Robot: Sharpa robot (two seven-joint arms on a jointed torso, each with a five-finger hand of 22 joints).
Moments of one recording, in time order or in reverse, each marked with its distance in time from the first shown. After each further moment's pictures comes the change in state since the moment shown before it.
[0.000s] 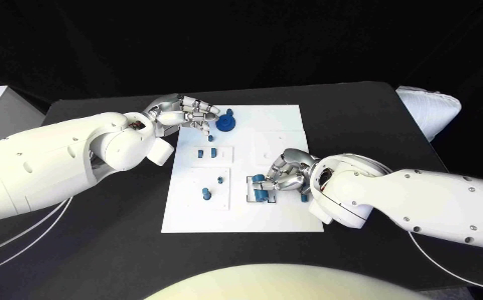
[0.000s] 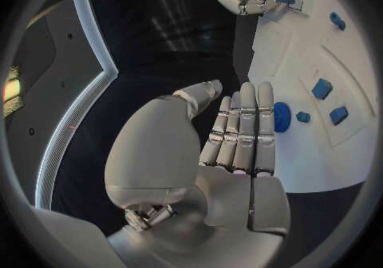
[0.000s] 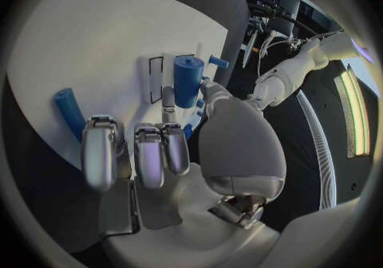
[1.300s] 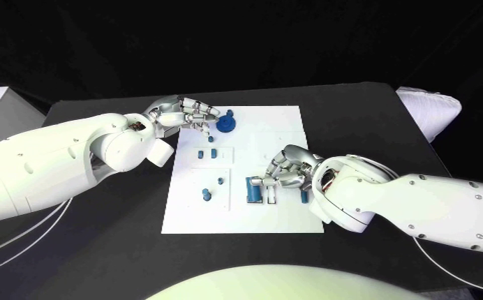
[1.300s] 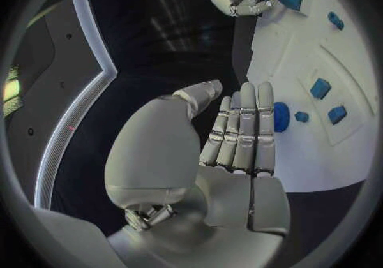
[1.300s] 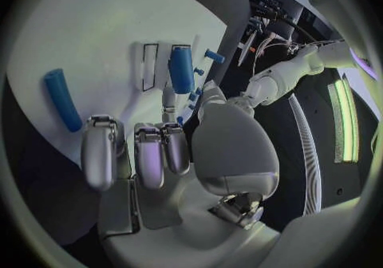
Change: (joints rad) left arm 0.000 0.001 -0.002 -0.003 -0.002 0.003 -0.004; left_hand 0.000 0.000 0.000 0.000 0.000 0.000 0.000 0.000 -0.001 0.000 0.000 0.000 0.000 -0.004 0.004 0.000 0.000 0.000 0.000 0.000 0.000 0.000; right arm -0.005 -0.019 -0.001 0.023 -0.079 -0.063 0.049; right_hand 0.022 0.068 -0.227 0.001 -0.132 -0.021 0.007 0.023 0.027 0.000 0.000 -0.009 0.000 0.000 0.000 0.000 0.001 0.000 0.000 0.000 -0.005 0.000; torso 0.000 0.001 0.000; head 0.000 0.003
